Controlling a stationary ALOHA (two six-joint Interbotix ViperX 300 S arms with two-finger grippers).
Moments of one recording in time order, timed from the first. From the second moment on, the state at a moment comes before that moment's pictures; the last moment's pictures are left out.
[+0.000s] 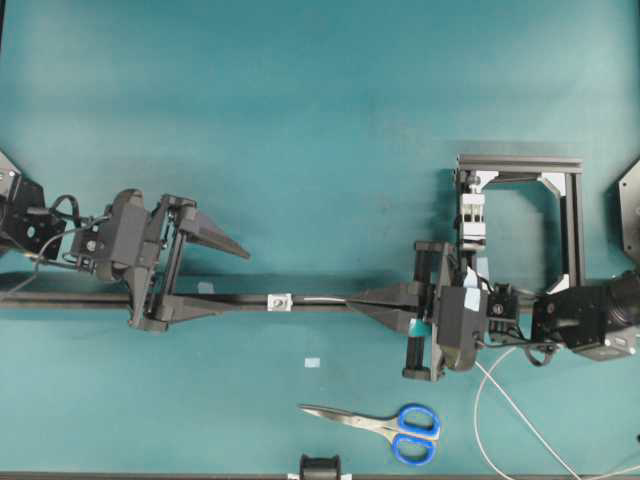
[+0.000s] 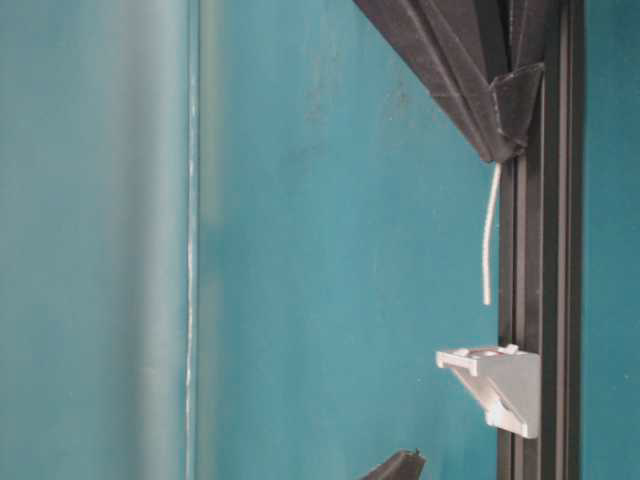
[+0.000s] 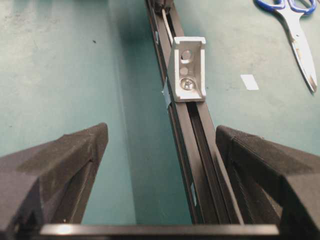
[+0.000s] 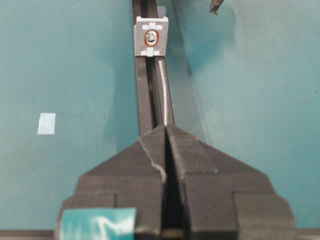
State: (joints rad) left arm -0.27 0.27 1.14 -0.08 -1.17 -0.09; right arm 0.52 0.34 0.83 0.79 -0.94 -0.21
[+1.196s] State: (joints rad) left arm -0.27 0.25 1.14 -0.07 -1.15 -0.09; right arm 0.52 0.37 0.81 0.75 -1.00 -0.21
